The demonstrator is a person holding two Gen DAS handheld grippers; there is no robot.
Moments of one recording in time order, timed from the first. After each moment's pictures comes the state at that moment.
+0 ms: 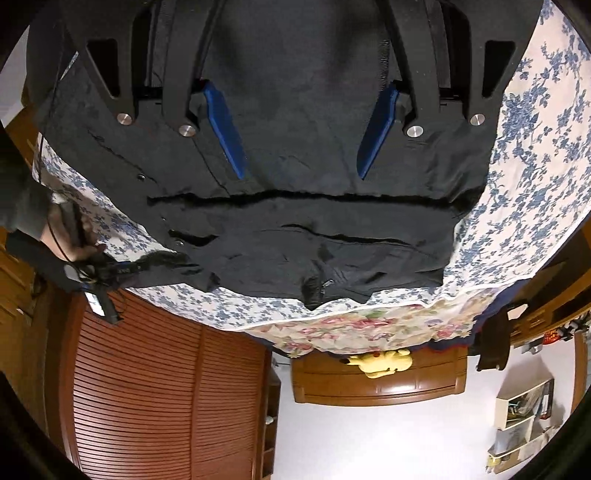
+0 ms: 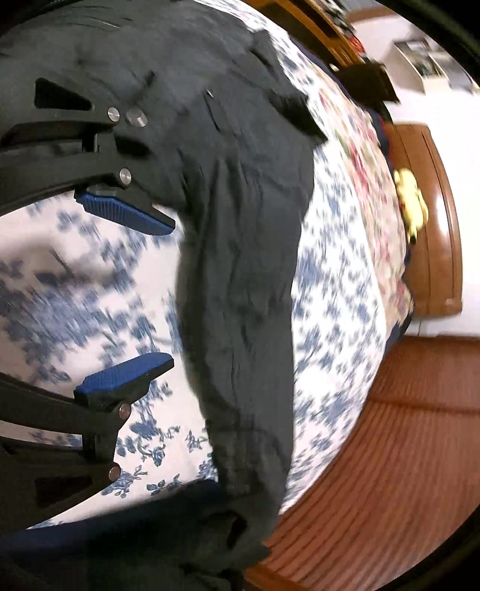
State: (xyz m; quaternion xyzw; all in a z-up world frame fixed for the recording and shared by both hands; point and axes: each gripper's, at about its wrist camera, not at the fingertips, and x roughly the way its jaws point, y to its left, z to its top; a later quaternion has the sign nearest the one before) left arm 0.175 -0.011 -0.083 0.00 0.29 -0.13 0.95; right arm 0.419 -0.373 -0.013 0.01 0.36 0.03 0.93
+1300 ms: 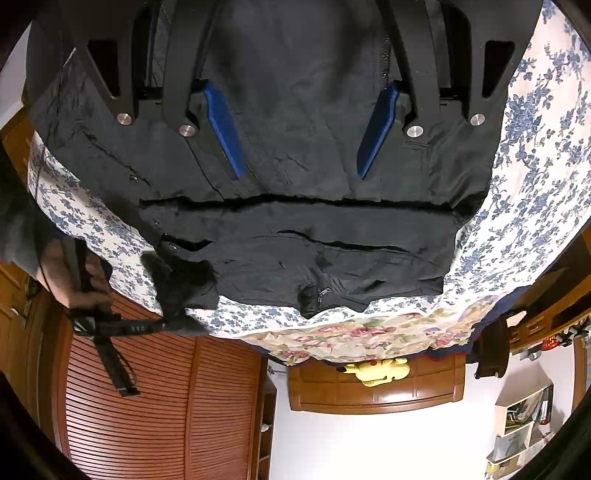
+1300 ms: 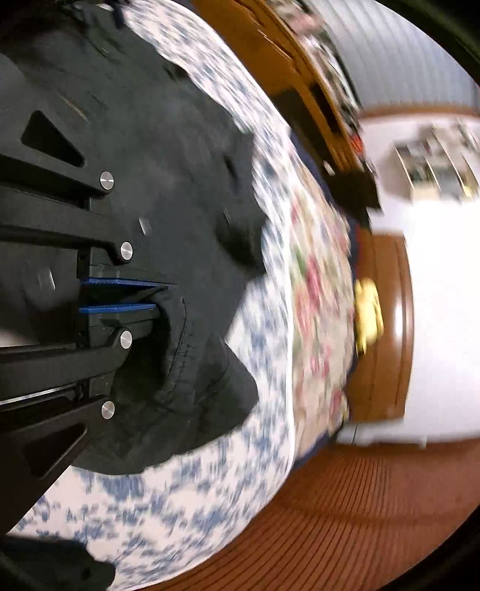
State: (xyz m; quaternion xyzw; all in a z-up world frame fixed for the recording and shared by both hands) left arm 0.183 -0.012 -0.086 -0.01 0.31 -0.12 0.94; right arm 0.387 -0.241 0.067 -0.06 0.27 0.24 0.93
